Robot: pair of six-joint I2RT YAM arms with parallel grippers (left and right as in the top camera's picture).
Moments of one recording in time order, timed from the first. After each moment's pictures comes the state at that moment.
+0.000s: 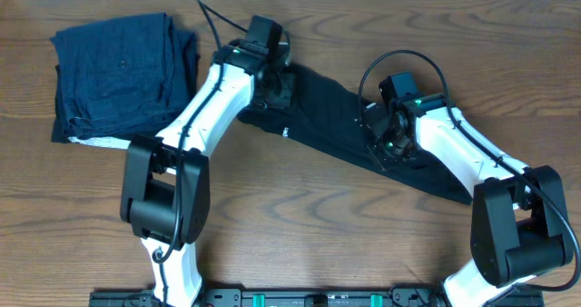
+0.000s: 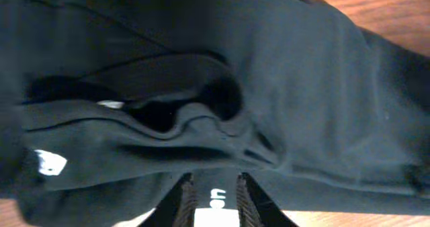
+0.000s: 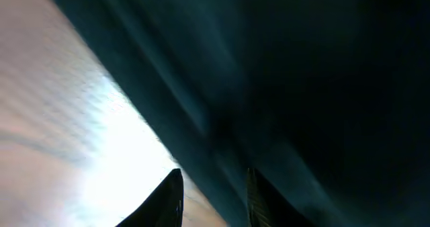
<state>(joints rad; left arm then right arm) -0.36 2.01 1.59 -0.79 0.20 -0.20 0.28 1.78 1.13 -0.83 -0.15 -0.27</state>
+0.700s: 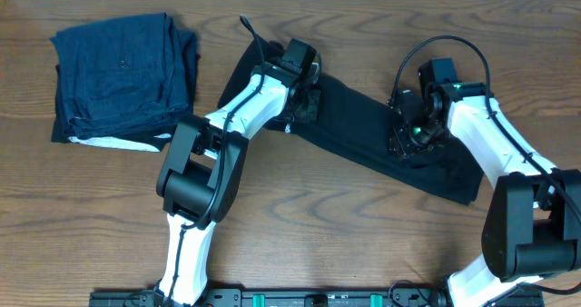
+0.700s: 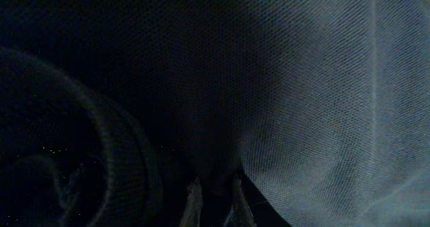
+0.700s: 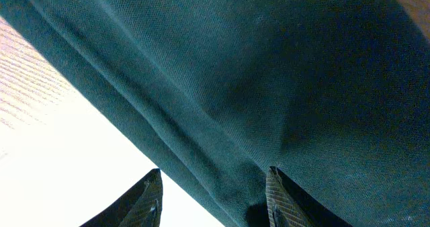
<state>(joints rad) -0.46 2.21 1.59 -0.62 0.21 -0.29 0.10 1.78 1.19 -0.91 -0.21 -0.21</state>
